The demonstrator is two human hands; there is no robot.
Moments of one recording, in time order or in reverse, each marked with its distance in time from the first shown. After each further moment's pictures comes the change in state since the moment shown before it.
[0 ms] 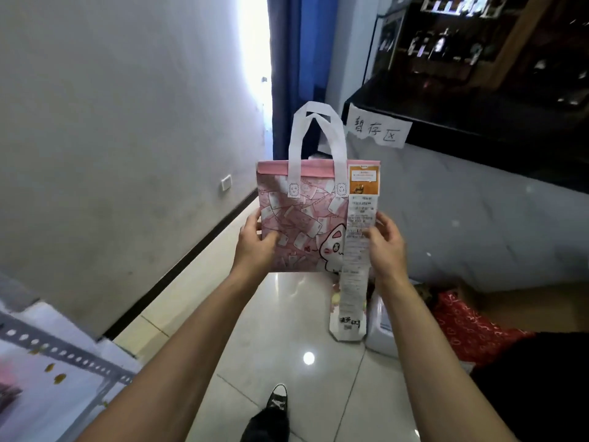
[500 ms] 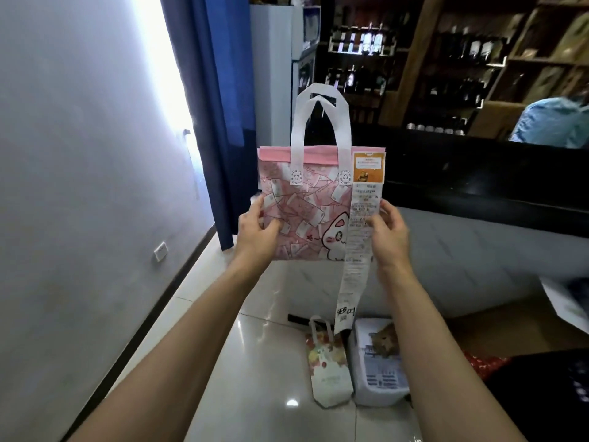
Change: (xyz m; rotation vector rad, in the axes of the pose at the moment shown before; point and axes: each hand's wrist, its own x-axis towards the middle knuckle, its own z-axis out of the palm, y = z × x) left_hand 0.254 0.082 0.116 0.098 -0.312 0.152; right_hand 0.194 -0.106 0.014 0.084 0.307 -0.161
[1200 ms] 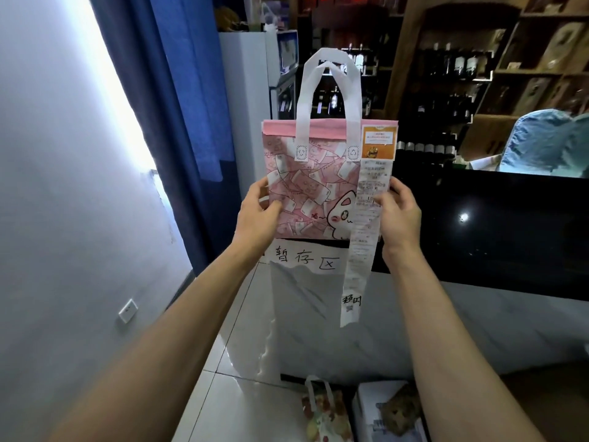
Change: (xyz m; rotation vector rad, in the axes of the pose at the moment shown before) left_hand 0.250 0.055 0.090 -0.040 -0.058 0.152; right_hand 0.254 -0.040 0.039 0.084 0.110 -0.120
